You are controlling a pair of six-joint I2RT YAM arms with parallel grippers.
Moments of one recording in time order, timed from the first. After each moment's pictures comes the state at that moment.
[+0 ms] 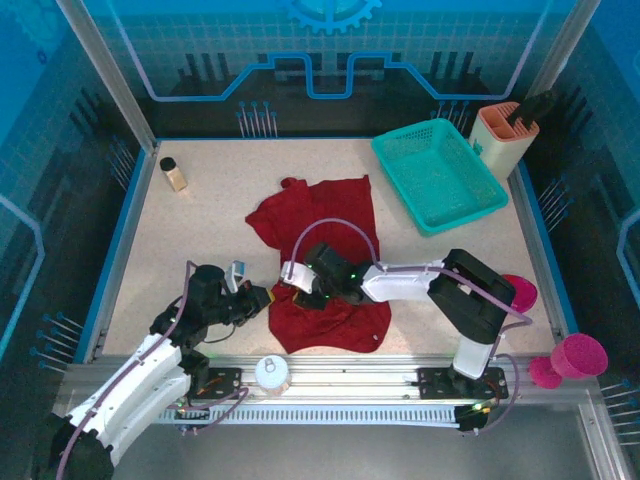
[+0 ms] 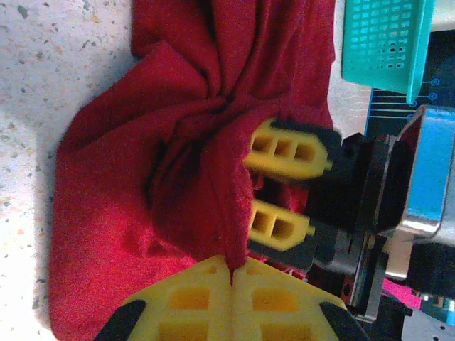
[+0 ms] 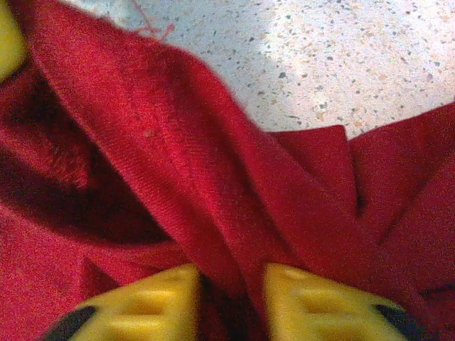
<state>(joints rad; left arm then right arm) -0.36 0.63 0.26 -0.31 0.48 -1.06 0.96 1.78 0.95 -0.04 -0.18 -0.27</state>
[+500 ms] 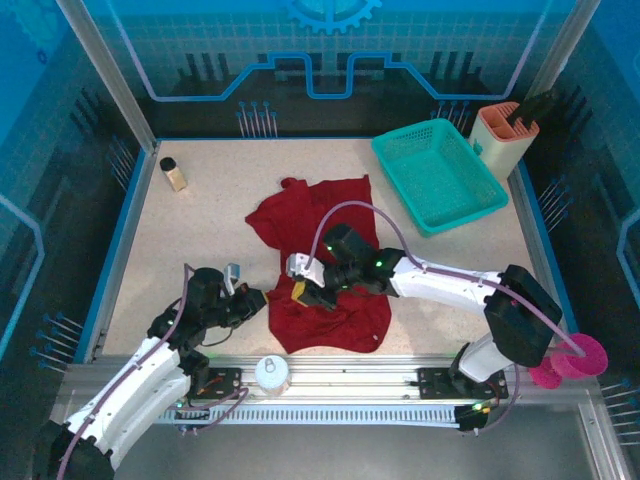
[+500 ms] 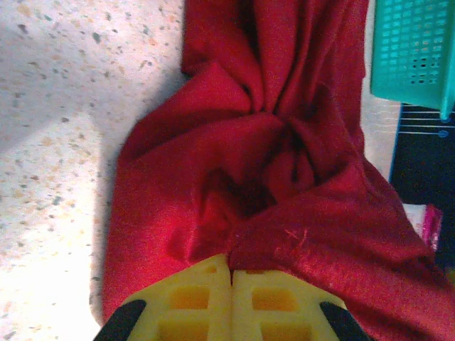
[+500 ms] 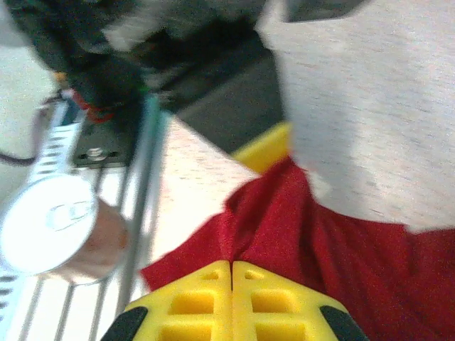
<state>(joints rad) -0.36 0.59 0.26 -0.40 0.39 -1.02 0.91 1.53 0.97 -0.22 -0.62 -0.34</state>
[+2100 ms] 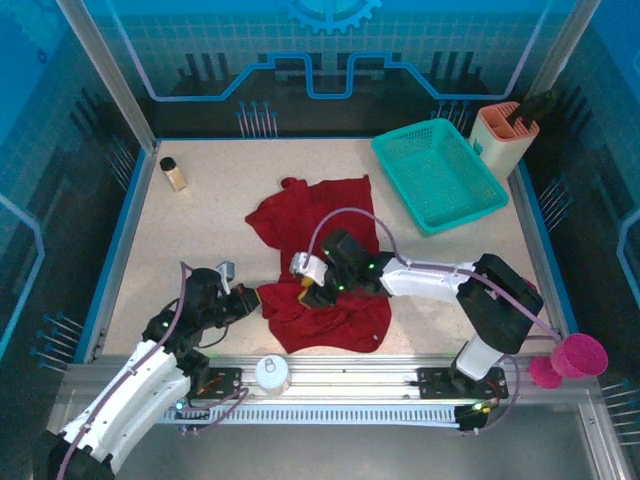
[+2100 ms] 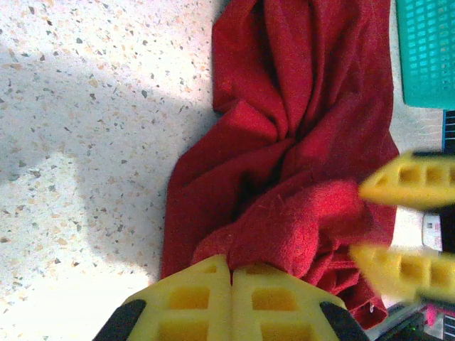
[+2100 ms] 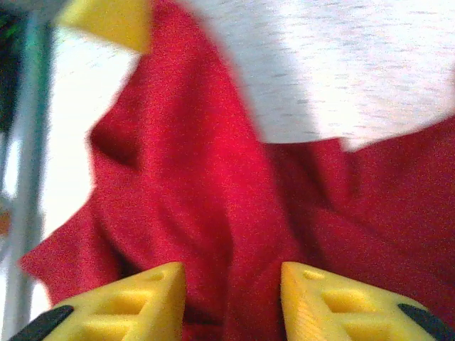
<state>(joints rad) -0.36 0.54 0.30 -0.50 0.27 -0.88 0.89 1.64 0.92 -0.14 -0.41 -0.31</state>
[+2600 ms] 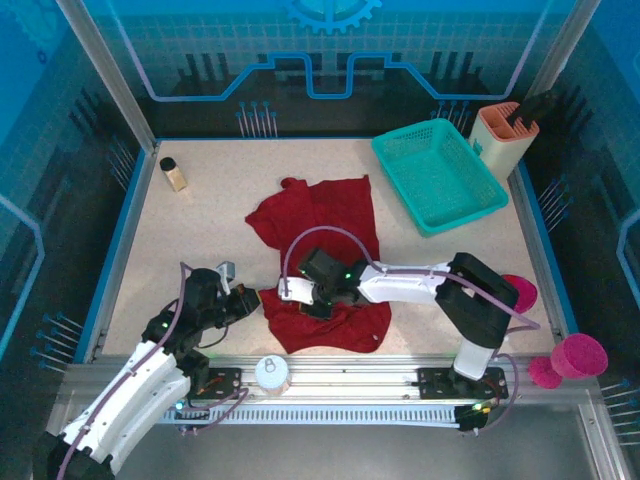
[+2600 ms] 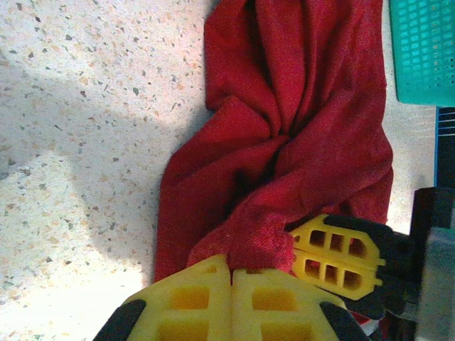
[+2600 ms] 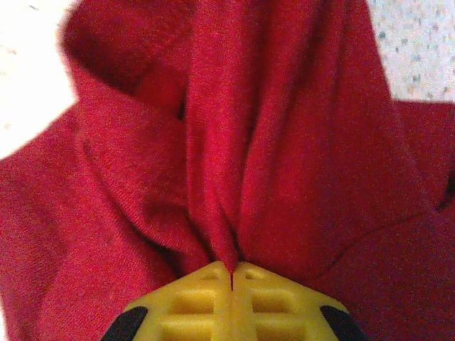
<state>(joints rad) -0.36 0.53 0.30 -0.50 0.29 -0.88 1.00 1.73 1.01 -0.30 -0.21 -0.46</state>
